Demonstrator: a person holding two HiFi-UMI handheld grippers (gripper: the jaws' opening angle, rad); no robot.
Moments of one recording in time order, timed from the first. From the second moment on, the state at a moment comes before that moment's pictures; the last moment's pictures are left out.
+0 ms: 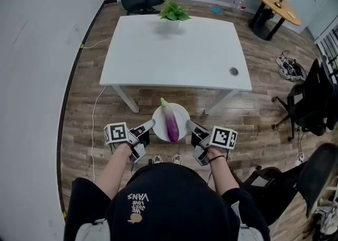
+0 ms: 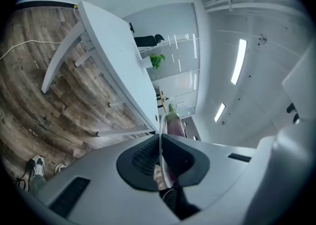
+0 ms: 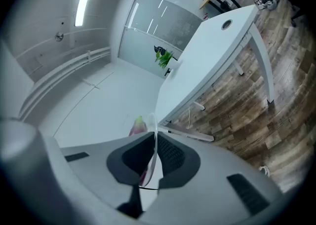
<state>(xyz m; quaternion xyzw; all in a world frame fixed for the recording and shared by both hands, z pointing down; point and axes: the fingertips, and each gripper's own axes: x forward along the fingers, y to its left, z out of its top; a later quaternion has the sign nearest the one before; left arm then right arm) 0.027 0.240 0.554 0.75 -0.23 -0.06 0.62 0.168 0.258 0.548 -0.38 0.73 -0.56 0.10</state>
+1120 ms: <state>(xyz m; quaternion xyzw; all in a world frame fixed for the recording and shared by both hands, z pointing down) 0.028 0.213 0.567 0.72 -0.27 -0.13 0.63 0.173 0.207 0.562 -0.34 0.75 -0.56 0.05</state>
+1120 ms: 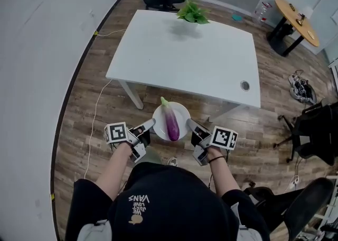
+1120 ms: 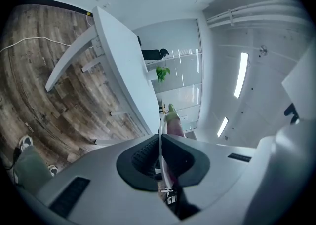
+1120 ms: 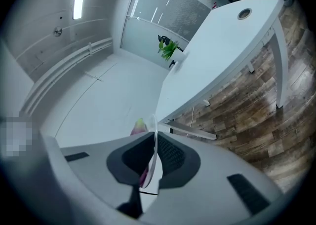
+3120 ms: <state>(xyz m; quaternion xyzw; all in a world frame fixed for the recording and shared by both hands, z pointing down) -0.085 -0.130 0.542 0.73 -0.26 -0.16 0.61 0.051 -0.143 0.538 -0.31 0.77 -0.55 0.06</state>
